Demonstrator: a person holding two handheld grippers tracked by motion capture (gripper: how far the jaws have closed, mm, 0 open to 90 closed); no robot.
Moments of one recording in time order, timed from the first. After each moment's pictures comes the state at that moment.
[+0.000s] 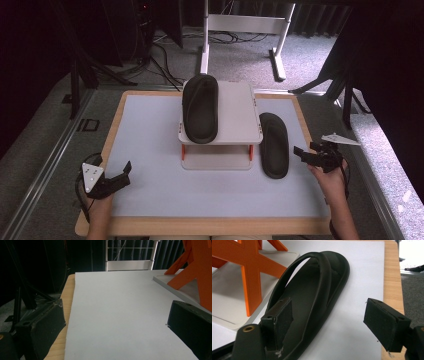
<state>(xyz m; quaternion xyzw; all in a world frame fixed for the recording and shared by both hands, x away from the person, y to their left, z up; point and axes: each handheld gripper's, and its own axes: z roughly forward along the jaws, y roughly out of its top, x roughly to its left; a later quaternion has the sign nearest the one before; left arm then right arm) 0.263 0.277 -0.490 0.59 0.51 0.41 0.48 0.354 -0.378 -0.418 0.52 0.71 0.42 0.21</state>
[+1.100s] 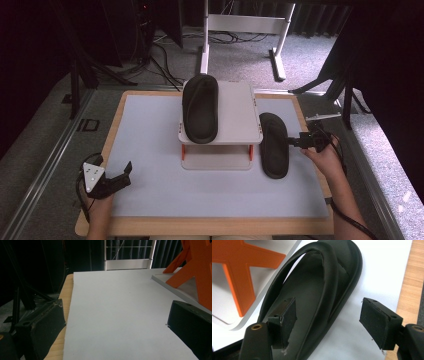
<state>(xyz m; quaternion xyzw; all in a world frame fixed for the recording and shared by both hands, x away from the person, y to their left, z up) 0.264 0.276 -0.490 0.60 0.50 0.41 0.47 0.420 -0.360 -0.398 0.51 0.78 0.32 0.14</state>
